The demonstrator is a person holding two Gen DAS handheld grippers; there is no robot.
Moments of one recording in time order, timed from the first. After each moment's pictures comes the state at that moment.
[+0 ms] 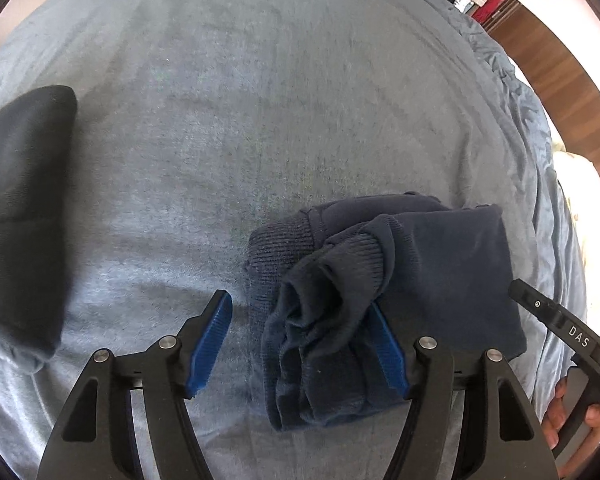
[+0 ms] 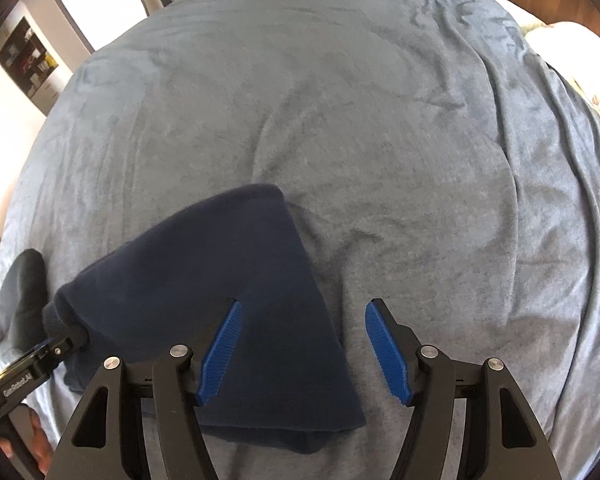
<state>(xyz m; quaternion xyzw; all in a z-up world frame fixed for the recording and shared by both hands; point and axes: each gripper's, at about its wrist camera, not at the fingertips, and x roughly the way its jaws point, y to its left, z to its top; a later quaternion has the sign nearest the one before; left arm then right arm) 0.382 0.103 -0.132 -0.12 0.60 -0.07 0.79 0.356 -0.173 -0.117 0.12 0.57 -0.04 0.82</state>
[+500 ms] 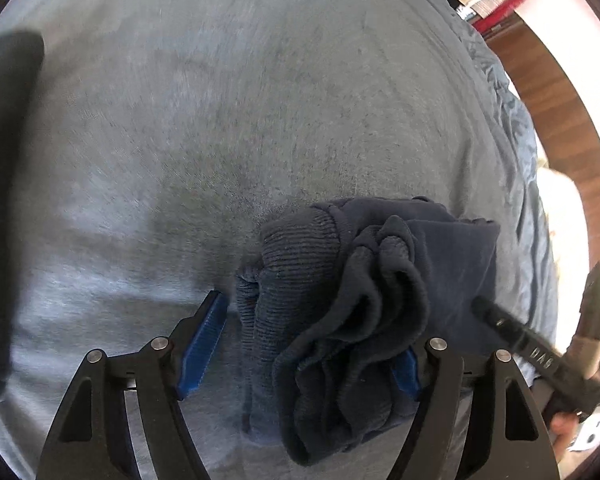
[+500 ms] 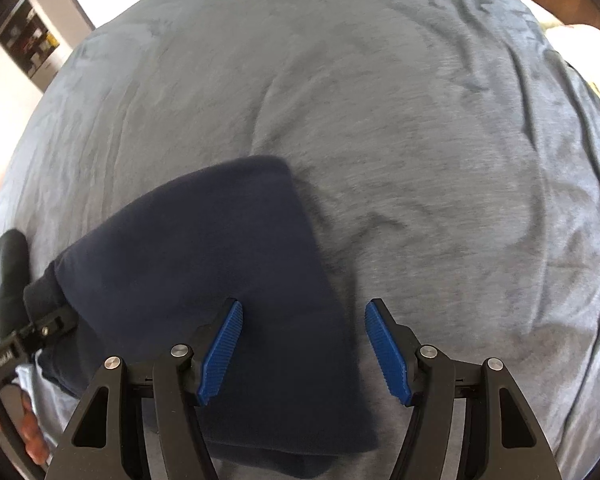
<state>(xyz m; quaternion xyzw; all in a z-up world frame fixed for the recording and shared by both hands) 0.395 0.127 -0.170 -0.20 0.62 -0.11 0.75 0.372 -0.160 -0.151 0.10 0.59 -0.02 0.80</state>
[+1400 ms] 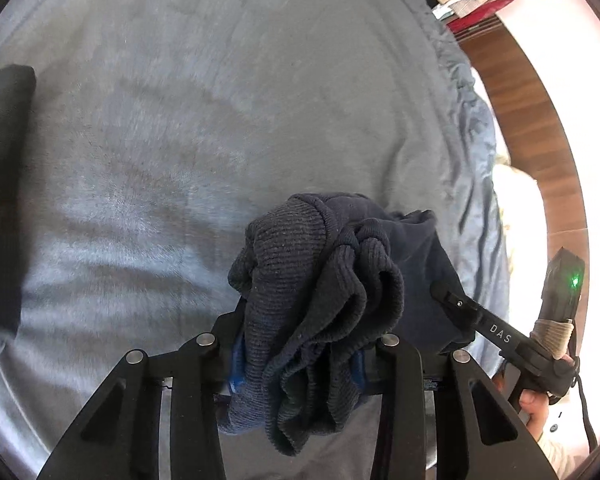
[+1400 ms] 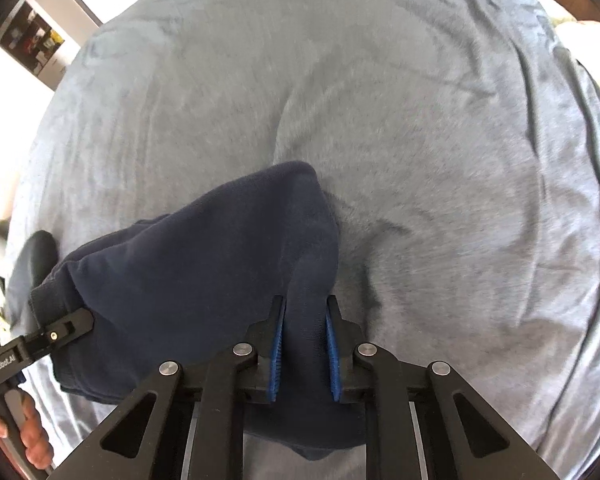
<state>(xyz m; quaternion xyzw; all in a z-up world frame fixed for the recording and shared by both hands) 0.385 0.106 -0.092 -0.24 0.62 -0.16 0.73 0.387 -0.169 -0.106 0.12 0.61 0.00 0.78</state>
